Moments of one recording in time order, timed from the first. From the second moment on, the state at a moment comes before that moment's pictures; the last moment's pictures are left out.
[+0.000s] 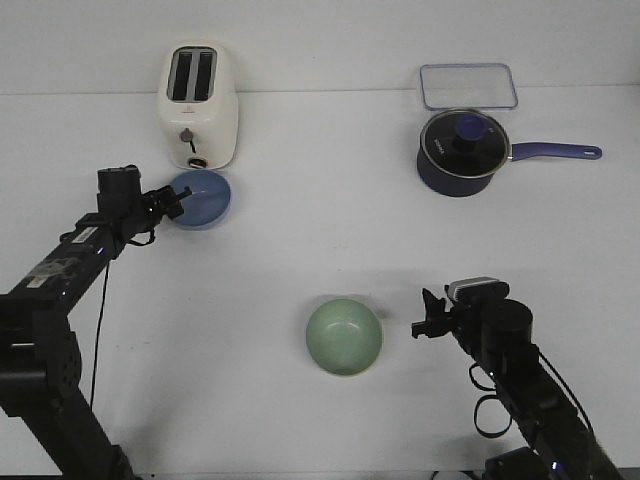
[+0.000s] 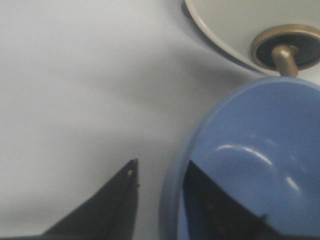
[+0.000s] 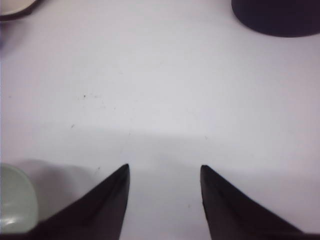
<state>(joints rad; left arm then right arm) 0.03 1.90 1.33 -0.06 0.14 -0.41 0.26 0.81 0.48 -0.17 -0.10 0.23</state>
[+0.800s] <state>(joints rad) -0.31 1.43 1.12 -0.27 0.44 -0.29 0.26 0.81 0.48 -0.17 -0.10 0.23</state>
